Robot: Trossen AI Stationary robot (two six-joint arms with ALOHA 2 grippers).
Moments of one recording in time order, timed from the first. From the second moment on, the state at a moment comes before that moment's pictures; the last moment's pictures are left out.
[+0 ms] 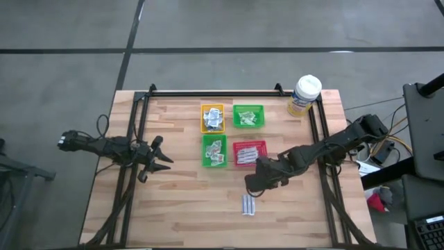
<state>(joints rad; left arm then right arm) -0.23 0.05 0.04 -0.08 0.04 -0.13 0.36 1.51 1.08 -0.57 -0.10 1.69</state>
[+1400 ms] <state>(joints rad) -0.23 0.07 0.04 -0.08 0.04 -0.16 0.44 1.85 1.08 -0.34 -0.19 1.82</state>
